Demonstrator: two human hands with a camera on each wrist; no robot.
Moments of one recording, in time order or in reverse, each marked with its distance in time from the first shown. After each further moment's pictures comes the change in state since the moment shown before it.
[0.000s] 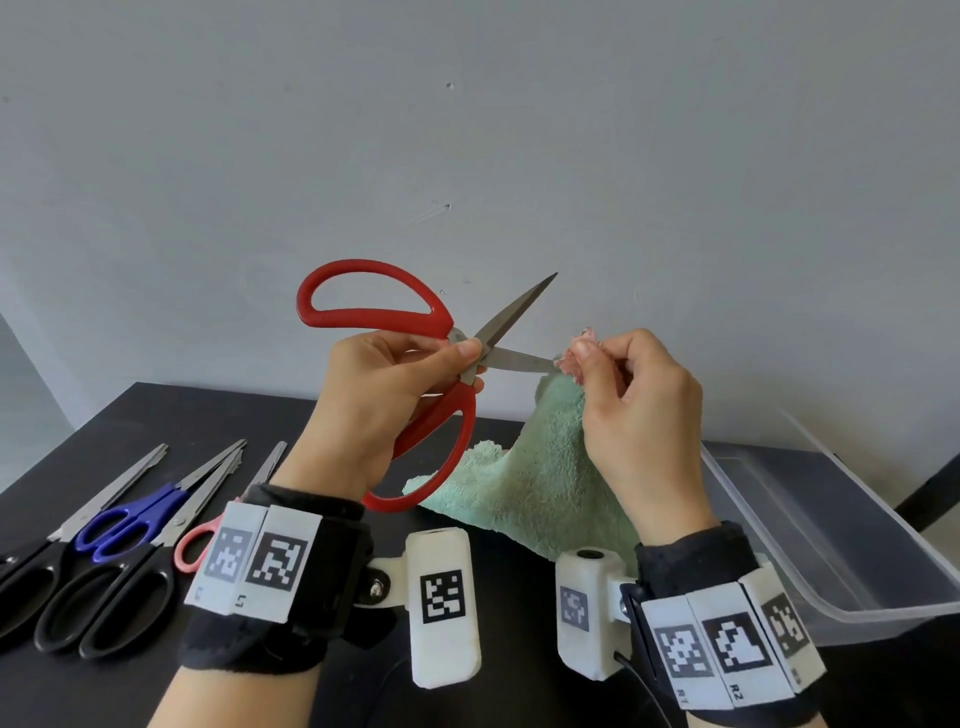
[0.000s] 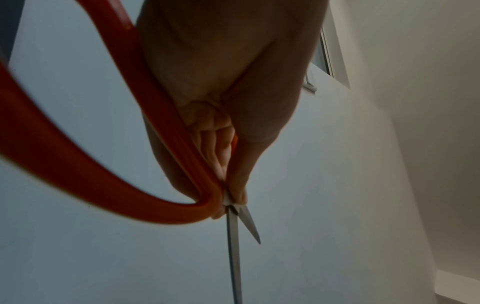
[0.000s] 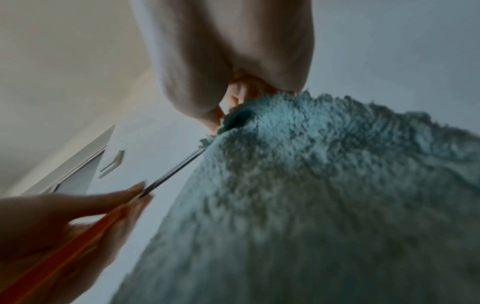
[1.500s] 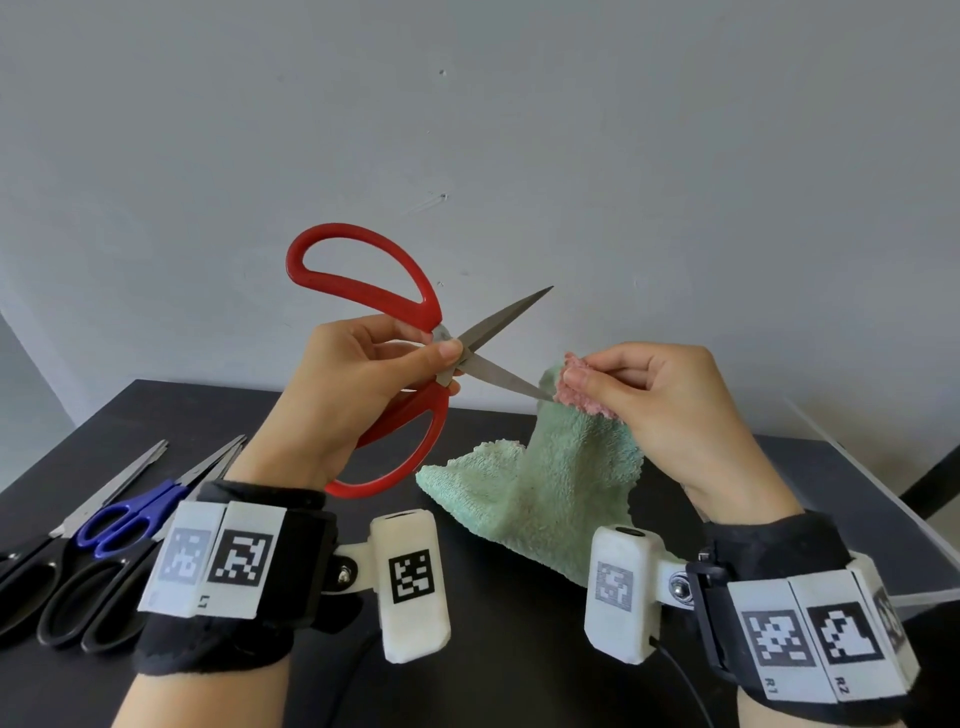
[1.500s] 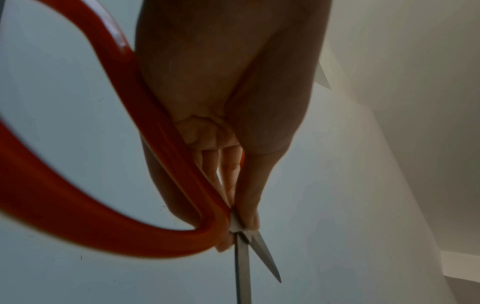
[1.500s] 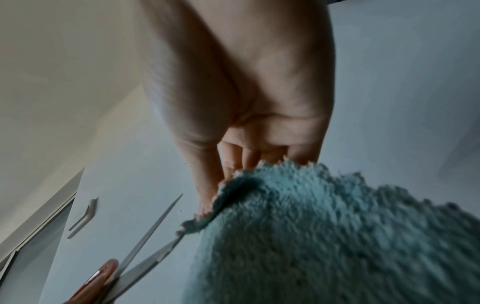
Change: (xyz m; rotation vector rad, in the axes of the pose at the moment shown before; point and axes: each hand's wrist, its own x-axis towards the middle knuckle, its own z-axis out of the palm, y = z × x) left_hand -0.008 0.011 -0.011 0.187 -0.037 0.006; right_hand 0.008 -0.002 -0.030 0.219 -0.350 0.295
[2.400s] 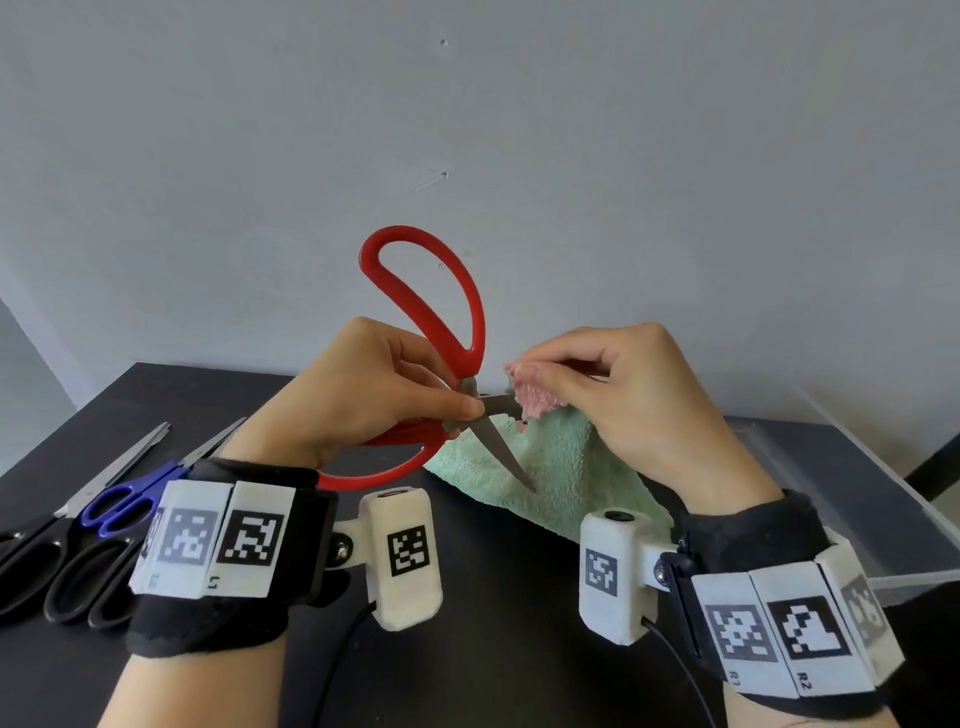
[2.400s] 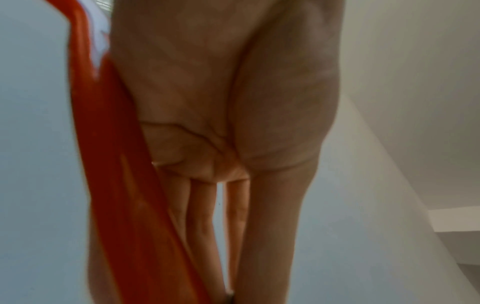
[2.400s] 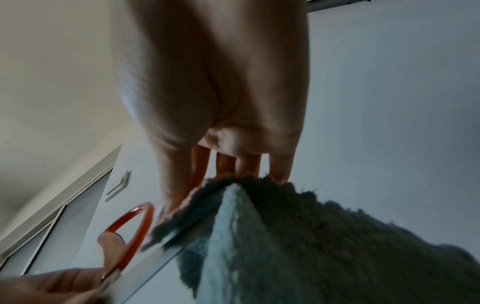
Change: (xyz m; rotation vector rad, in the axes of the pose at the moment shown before) left_hand -0.007 0.005 -0.003 0.480 -0.203 -0.072; right_hand -0.008 -0.016 0.017 -0.149 -0.161 -0.231
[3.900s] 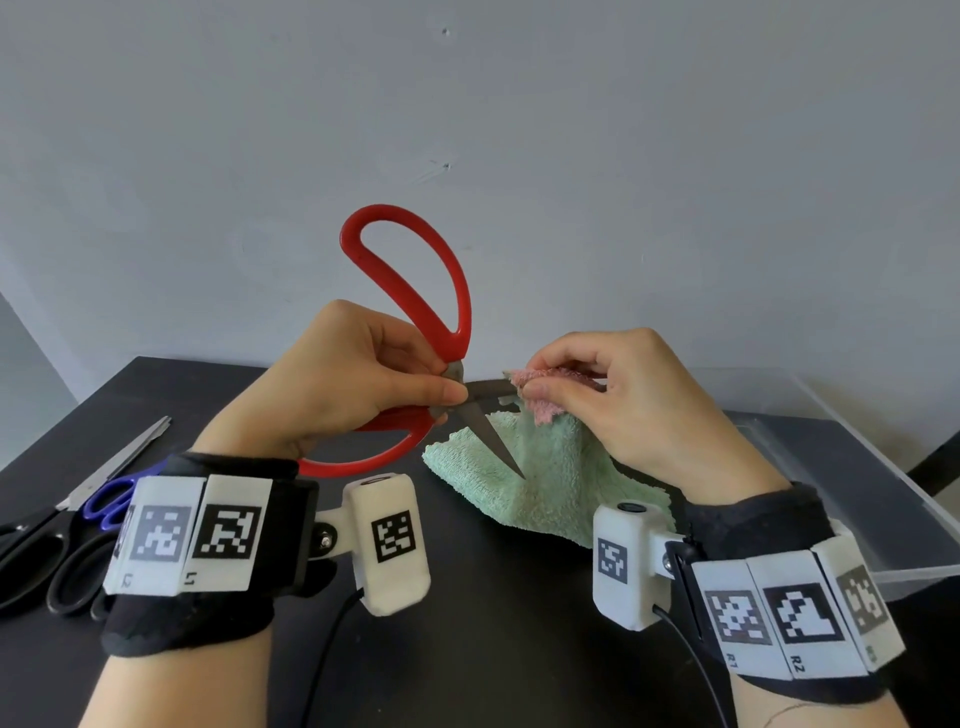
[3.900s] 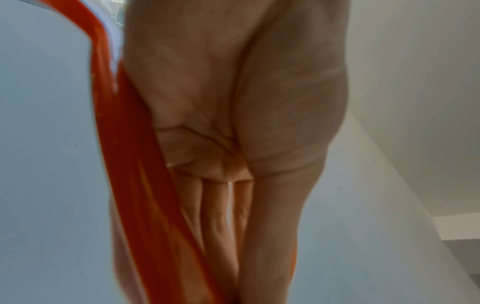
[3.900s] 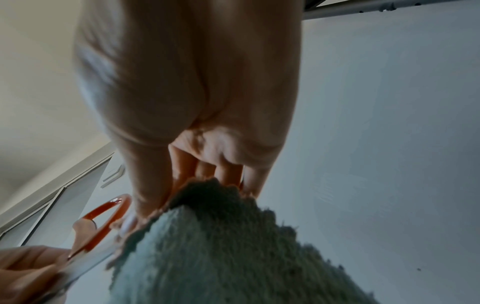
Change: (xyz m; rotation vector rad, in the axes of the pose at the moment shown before) left_hand -0.002 -0.003 -0.008 -0.033 0.049 0.080; right_hand 0.001 0.004 -0.001 -0.081 -0.116 0.043
